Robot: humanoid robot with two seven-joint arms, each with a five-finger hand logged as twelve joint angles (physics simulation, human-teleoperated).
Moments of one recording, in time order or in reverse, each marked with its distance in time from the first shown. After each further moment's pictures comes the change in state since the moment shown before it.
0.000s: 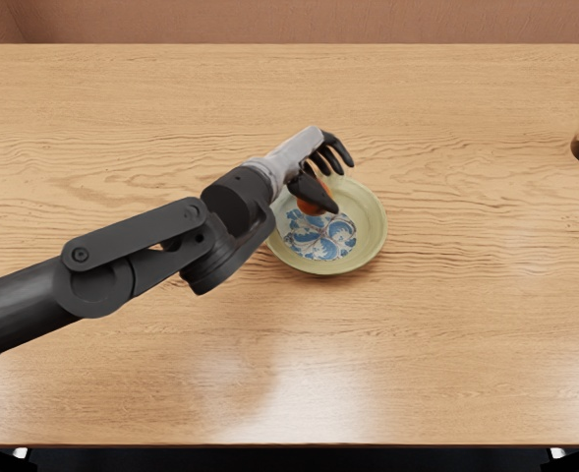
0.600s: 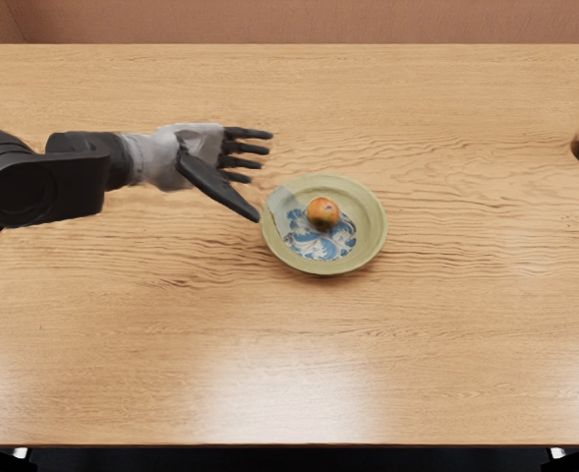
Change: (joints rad) left arm 0.041 0.487 -0.217 -0.176 -0.937 -0.301 0.000; right arm -0.001 0.000 0.001 0.011 0.004 0.004 -0.001
